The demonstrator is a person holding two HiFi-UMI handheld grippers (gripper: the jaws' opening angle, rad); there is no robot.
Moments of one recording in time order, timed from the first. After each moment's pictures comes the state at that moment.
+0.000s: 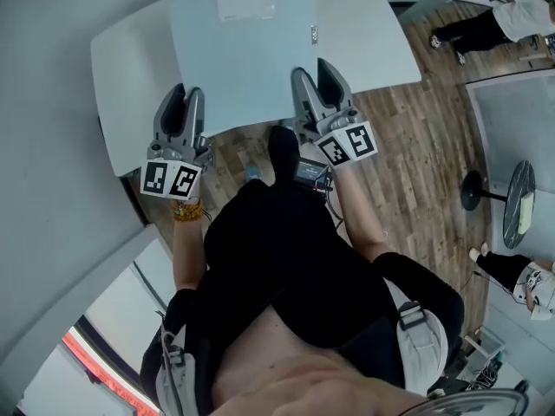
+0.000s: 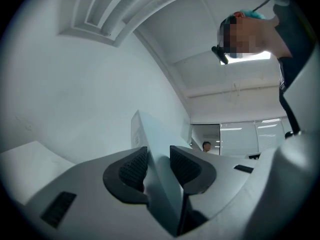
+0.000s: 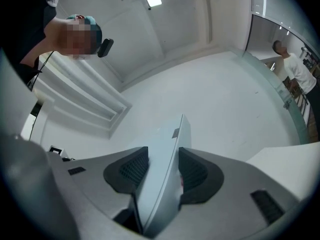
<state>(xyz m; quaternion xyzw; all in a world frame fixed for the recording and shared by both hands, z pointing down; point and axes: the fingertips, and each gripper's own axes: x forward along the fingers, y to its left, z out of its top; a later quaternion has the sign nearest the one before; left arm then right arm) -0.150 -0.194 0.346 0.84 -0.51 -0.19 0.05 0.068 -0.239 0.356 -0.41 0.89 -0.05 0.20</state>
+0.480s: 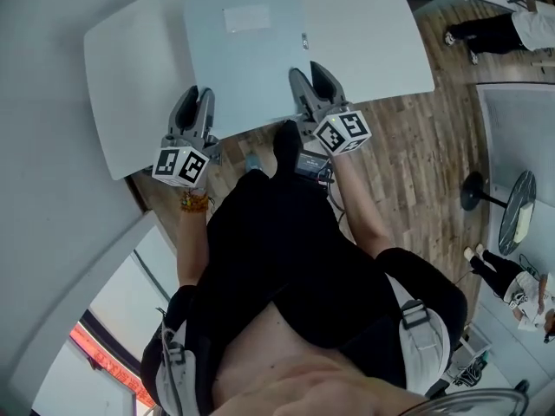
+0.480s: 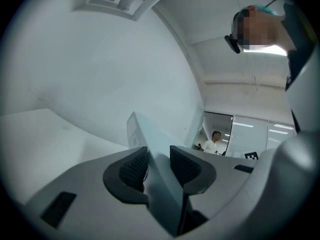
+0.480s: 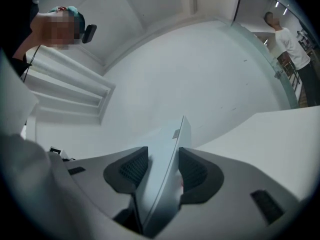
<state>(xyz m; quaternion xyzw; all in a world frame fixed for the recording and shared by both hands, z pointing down) -0.151 -0.272 0.461 0.81 -0.54 -0.13 0.17 0.063 -0.330 0.477 -0.41 0.89 -0.18 0.10</state>
